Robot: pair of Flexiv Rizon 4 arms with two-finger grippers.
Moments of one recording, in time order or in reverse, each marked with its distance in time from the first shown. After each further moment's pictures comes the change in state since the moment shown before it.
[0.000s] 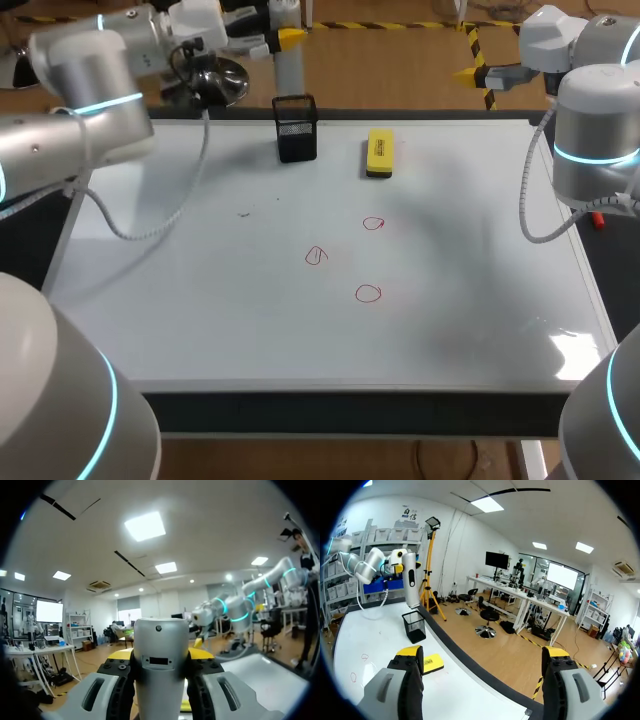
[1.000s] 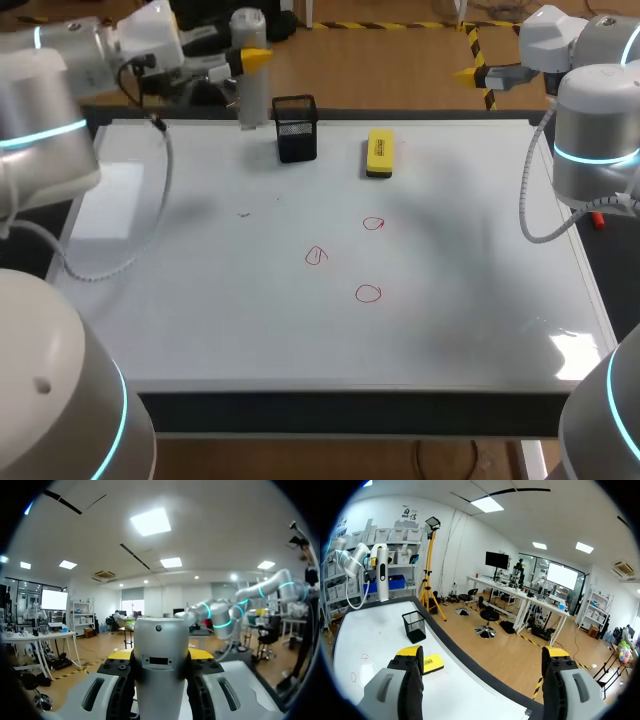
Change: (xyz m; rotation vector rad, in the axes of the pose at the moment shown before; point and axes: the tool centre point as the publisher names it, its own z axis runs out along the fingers) left arm 0.087 -0.035 -0.068 -0.072 -0.046 -0.089; right arm 0.000 0.000 0.000 0.000 0.000 0.000
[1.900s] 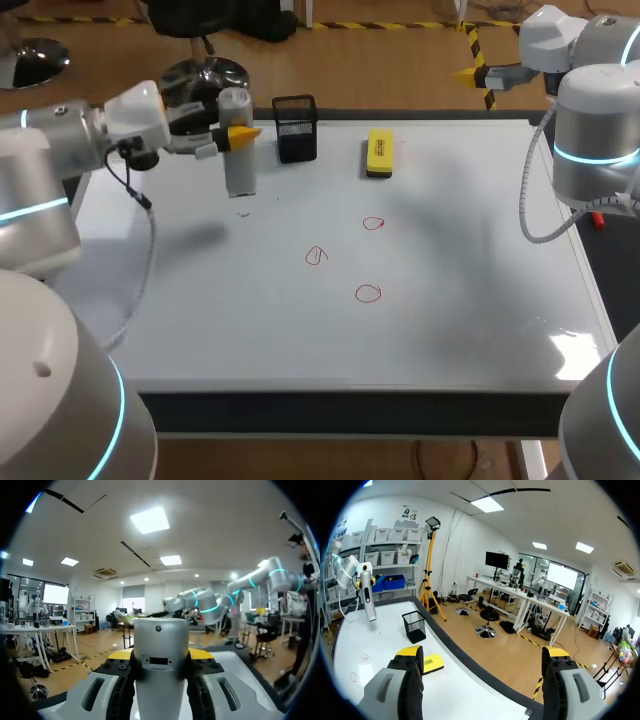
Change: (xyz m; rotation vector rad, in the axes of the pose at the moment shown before) left arm 0.065 0.071 -0.045 -0.006 -0.011 -0.016; right arm 0.000 0.000 0.000 0.000 0.000 0.000
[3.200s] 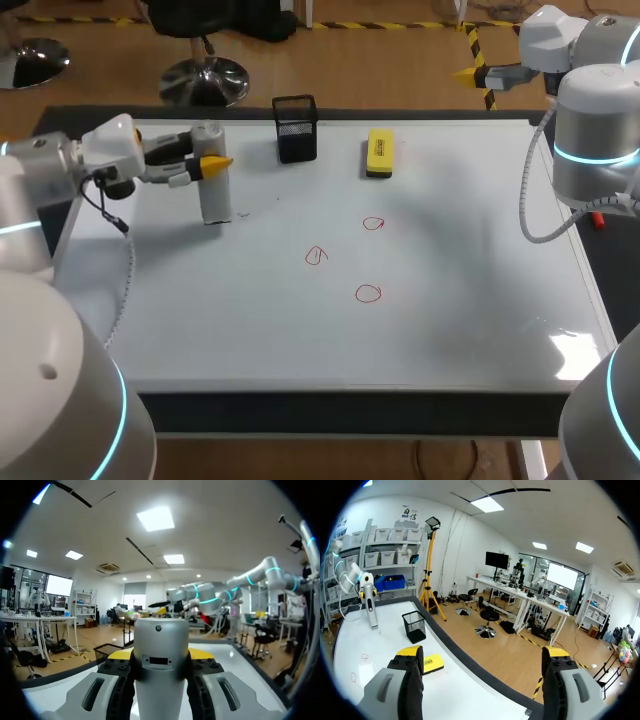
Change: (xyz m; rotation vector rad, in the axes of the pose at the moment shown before) left arm -0.011 0.051 -0.050 -0.006 -0.008 -0.050; right arm 0.000 0.000 0.000 0.000 0.000 0.000
